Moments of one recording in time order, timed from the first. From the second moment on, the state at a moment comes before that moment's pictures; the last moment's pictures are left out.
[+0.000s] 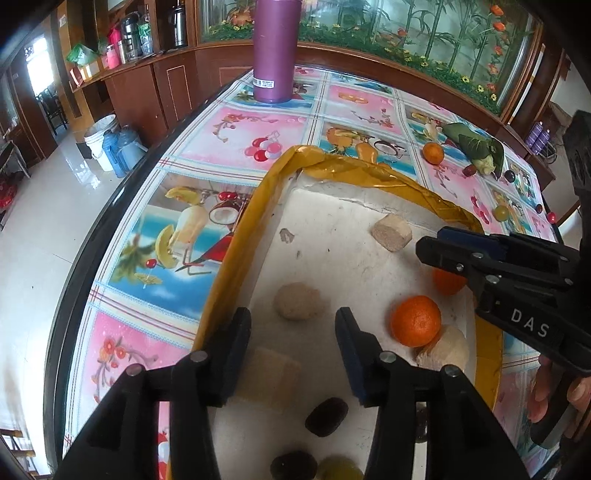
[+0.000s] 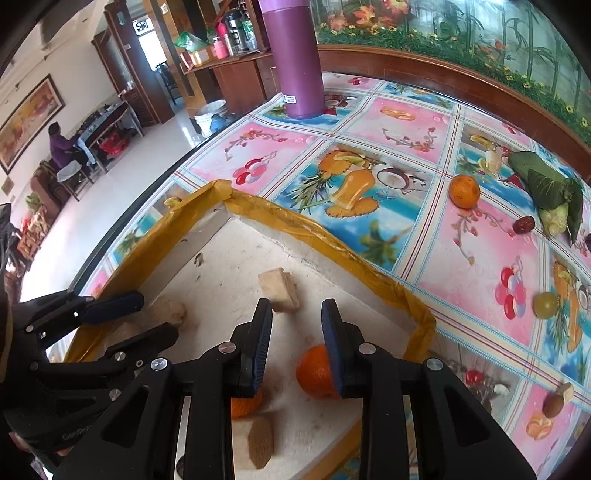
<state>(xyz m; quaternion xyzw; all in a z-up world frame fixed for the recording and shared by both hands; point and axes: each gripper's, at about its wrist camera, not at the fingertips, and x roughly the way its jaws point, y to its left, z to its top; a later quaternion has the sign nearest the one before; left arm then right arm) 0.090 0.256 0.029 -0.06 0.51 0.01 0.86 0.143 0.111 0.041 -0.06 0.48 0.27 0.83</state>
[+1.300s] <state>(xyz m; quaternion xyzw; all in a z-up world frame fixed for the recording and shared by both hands) 0.002 0.071 0.062 0.03 0.47 -0.07 0.88 0.026 -0.142 0.050 -0.03 0.45 0.11 0.89</state>
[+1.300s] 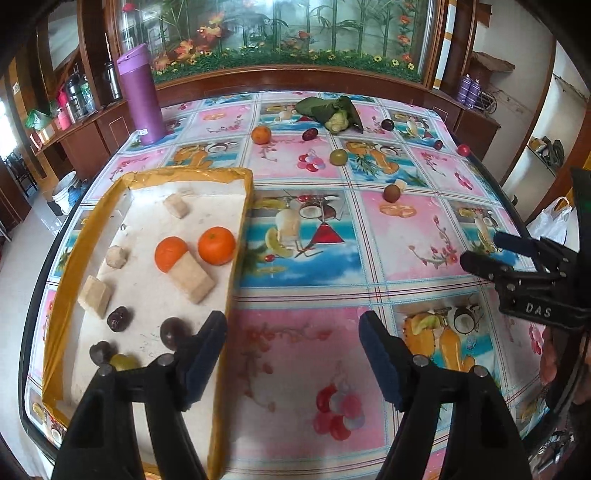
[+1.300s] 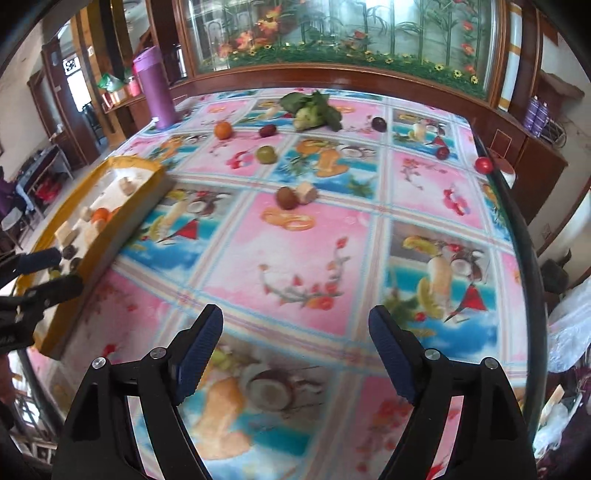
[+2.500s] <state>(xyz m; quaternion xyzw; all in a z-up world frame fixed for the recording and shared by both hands) 0.022 0.047 0.042 0.01 0.52 -0.04 0.85 0.136 -0.141 0.019 -0.08 0.46 0.37 0.80</state>
